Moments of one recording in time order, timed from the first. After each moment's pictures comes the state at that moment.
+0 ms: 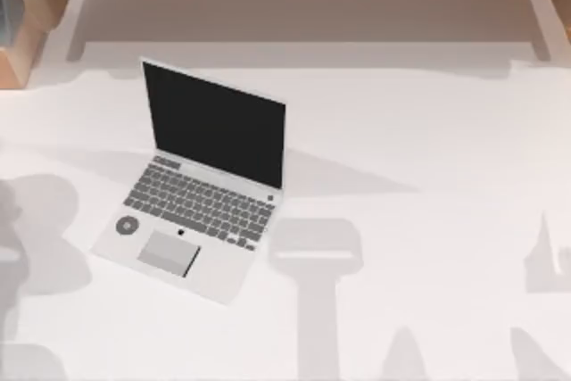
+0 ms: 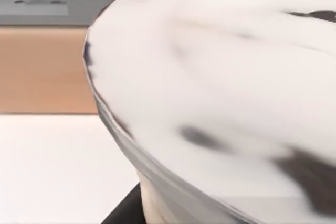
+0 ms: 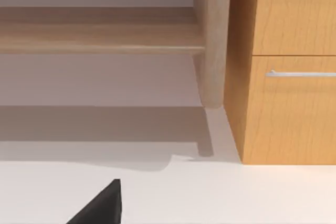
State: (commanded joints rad) left arm 0.51 1.86 0.34 1.28 0.54 0.12; right arm 0.00 0.00 0.00 0.00 0.00 0.00
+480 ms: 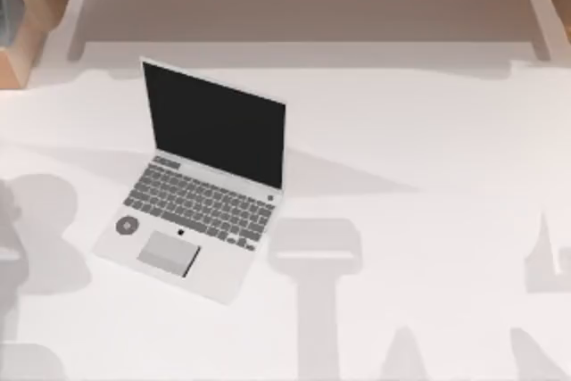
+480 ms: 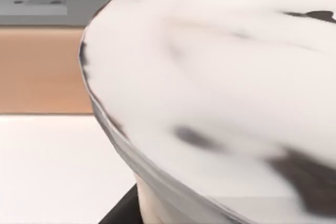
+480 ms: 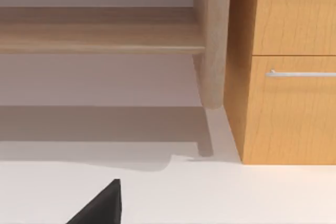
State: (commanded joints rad) left arm 0.51 1.86 0.34 1.28 0.54 0.12; right arm 0.00 0.00 0.00 0.00 0.00 0.00
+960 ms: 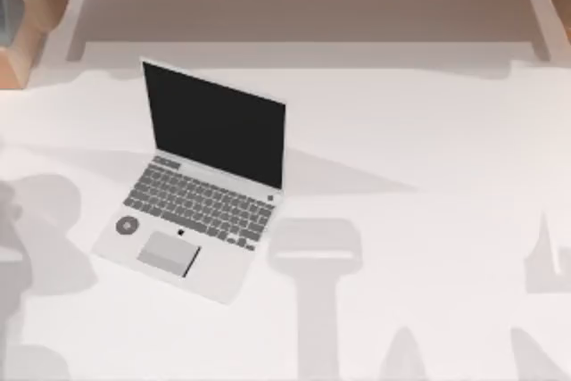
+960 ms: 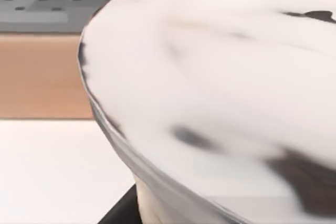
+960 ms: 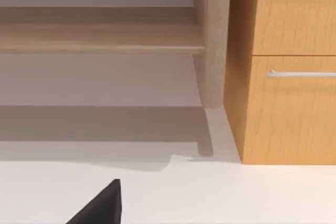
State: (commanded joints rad) left arm 0.51 1.82 0.34 1.24 0.54 0.13; right arm 0.00 0.00 0.00 0.00 0.00 0.00
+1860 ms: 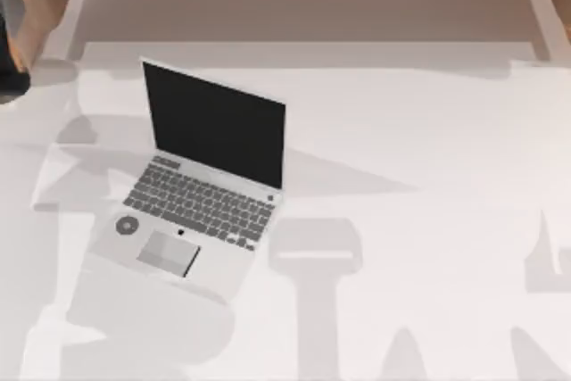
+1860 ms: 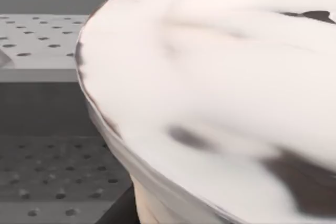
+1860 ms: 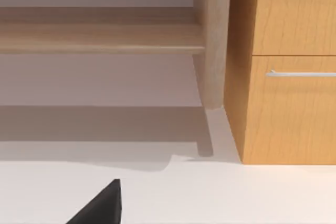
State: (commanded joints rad) left arm 0.17 1.75 0.55 1.22 0.26 0.00; right arm 0.00 0.00 0.00 0.00 0.00 0.00
